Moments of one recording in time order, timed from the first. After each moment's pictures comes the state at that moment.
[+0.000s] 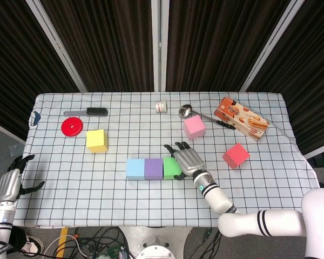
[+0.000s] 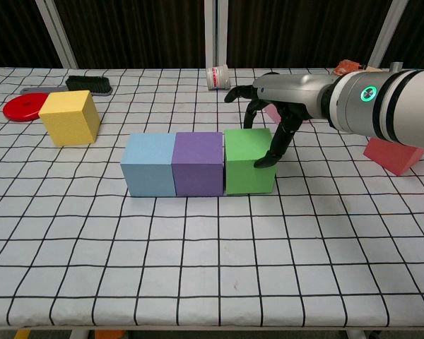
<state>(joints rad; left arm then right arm) -0.15 -1.37 -0.10 -1.26 1.33 1.24 -0.39 1.02 -1.49 0.14 -1.79 -0.56 0.99 -0.56</state>
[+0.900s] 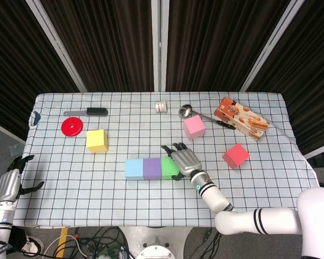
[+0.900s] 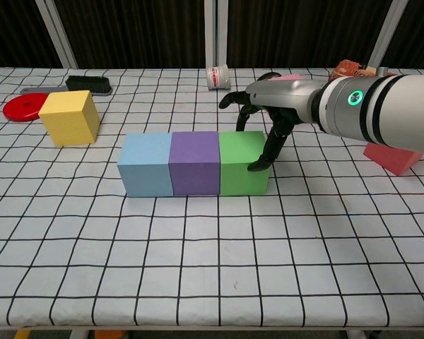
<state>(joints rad) -0.15 -1.37 -0.10 -1.25 1.32 1.24 -0.39 1.04 -1.51 0.15 -1.76 -0.53 0.96 -0.56</state>
